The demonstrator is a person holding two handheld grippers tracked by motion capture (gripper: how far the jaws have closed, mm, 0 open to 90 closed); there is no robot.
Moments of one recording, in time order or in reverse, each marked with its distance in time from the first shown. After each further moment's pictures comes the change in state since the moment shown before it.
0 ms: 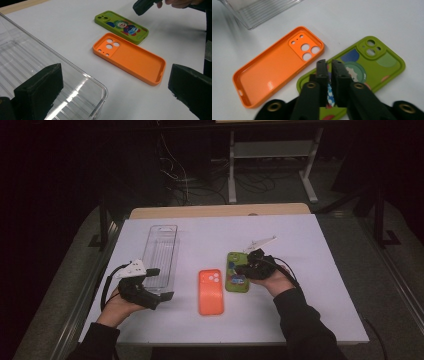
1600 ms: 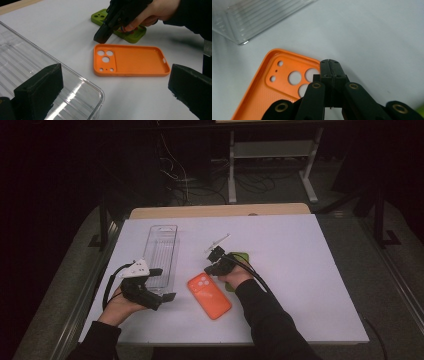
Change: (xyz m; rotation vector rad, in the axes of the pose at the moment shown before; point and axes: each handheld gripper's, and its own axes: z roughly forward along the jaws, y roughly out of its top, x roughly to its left) left arm -0.002 0.002 0.005 0.006 -0.018 0.020; right arm 0.027 0.047 0.101 0.108 0.073 -0.055
